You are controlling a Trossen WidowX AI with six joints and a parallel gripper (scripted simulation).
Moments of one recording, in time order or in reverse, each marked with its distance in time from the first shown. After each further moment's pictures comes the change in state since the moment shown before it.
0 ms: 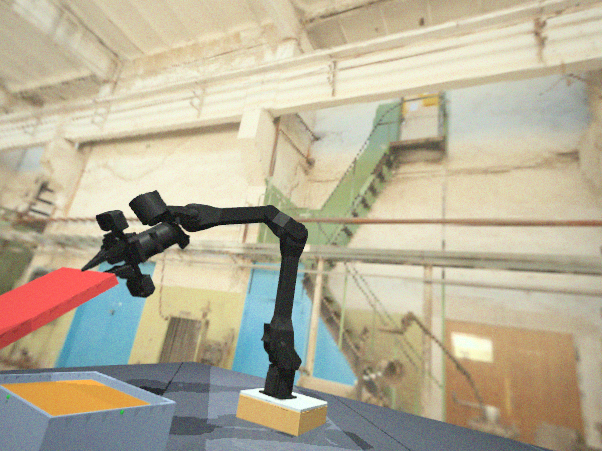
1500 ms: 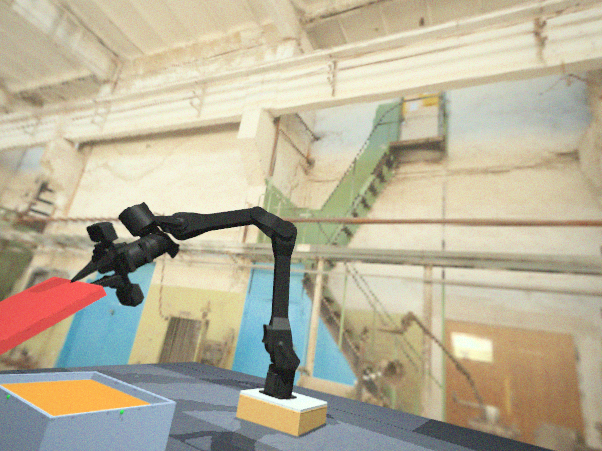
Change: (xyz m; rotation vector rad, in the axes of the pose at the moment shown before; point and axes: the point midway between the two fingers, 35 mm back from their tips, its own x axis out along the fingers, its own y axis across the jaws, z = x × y) arm 0.008 -0.019 0.042 -0.007 -0.001 0.002
